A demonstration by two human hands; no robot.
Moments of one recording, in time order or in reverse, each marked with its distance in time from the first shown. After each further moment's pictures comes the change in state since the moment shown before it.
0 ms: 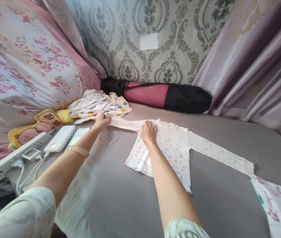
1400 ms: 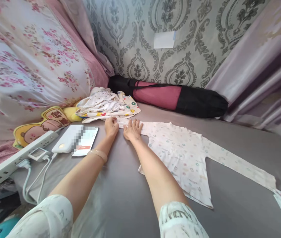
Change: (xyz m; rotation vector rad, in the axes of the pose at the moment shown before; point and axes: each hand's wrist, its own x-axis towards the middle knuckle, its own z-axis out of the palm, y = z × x) left_hand 0.004 -0.033 0.042 0.005 0.370 0.069; right_hand 0.021 -0.136 0.038 -0.092 -0.330 -0.063
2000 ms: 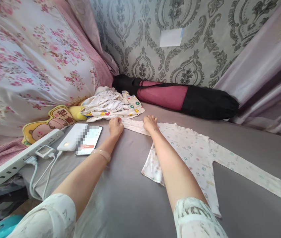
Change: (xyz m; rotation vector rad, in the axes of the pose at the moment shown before) left_hand -0.002 0.006 -0.003 0.093 -0.097 -0.024; right_hand 0.037 0.068 -0.039 -0.151 0.081 -0.042
